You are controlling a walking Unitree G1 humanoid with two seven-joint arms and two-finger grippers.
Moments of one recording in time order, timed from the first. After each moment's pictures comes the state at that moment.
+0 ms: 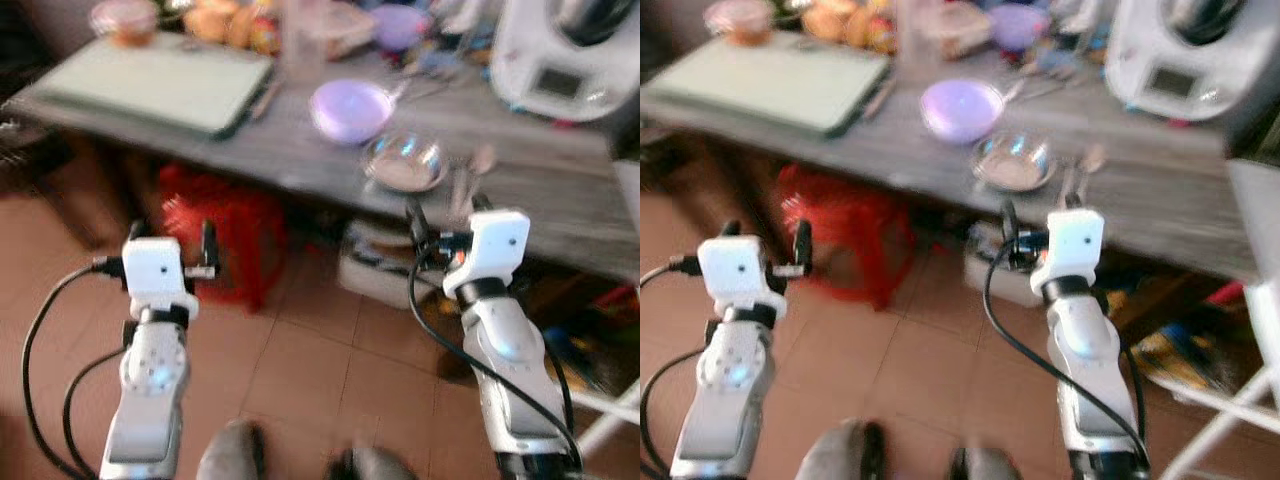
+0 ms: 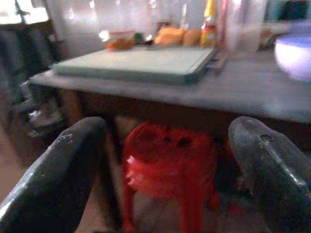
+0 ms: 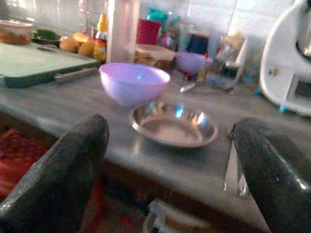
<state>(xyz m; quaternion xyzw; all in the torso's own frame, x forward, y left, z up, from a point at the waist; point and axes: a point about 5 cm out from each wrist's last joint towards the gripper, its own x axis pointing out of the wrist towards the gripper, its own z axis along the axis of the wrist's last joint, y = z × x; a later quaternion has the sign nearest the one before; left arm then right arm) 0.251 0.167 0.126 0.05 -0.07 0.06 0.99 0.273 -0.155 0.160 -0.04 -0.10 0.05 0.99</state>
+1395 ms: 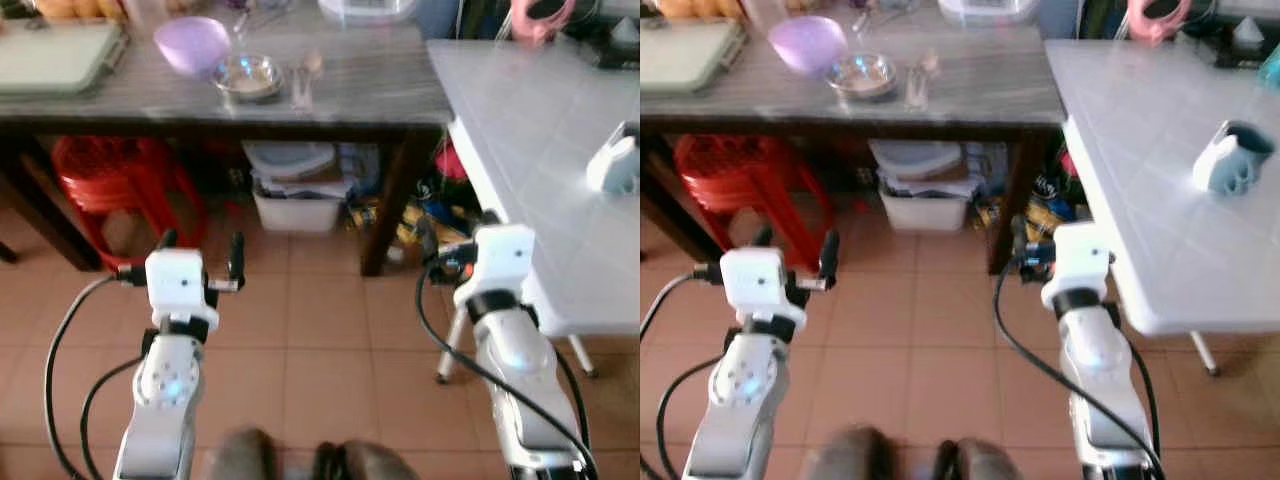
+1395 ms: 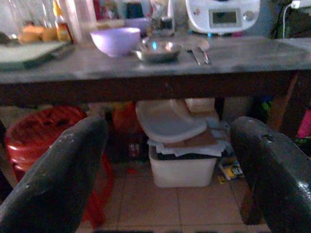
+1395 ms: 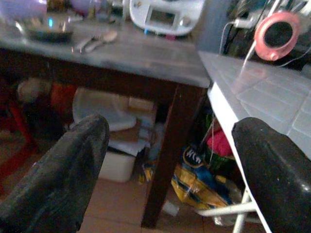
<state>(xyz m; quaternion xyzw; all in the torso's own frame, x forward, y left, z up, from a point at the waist) 0.243 0.153 0.131 0.04 -0.08 0.00 1.00 0.263 -0.162 0.145 -0.06 -0.06 0.04 1.00</state>
